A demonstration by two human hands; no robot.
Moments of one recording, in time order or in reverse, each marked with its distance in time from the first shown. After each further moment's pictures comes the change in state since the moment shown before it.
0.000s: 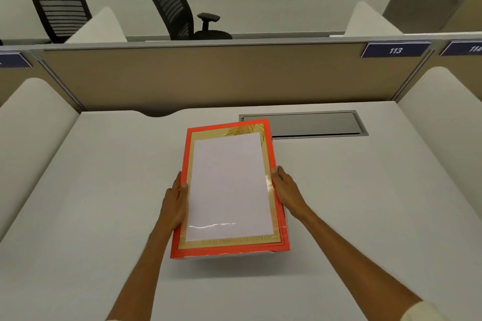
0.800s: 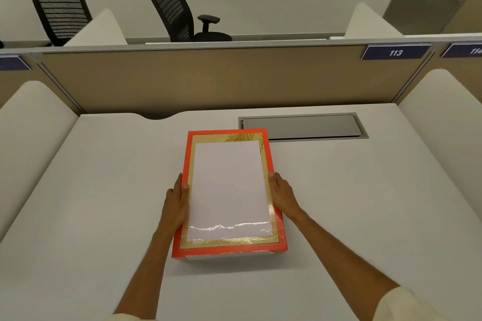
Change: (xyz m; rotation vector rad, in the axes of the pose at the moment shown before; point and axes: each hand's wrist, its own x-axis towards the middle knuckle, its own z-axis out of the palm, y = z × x) left_hand 0.025 -0.014 0.016 0.153 0.088 0.007; right_hand 0.031 0.022 0.015 -0.144 0.066 0.013
